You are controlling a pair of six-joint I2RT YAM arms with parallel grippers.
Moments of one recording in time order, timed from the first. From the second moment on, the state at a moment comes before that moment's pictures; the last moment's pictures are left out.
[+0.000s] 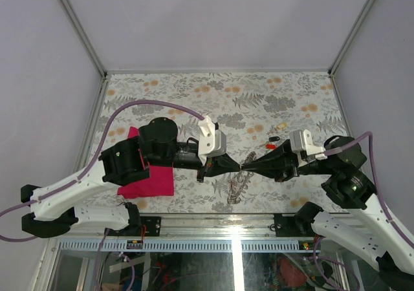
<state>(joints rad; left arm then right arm) -1.19 1.12 1.43 -0.46 0.41 0.06 0.74 0.64 0.94 -0.10 -0.86 0.04</state>
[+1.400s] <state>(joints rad) -0.92 1.67 1.24 -0.07 0.14 -0.22 0.74 0.46 1.11 -0.76 -0.29 -0.05</state>
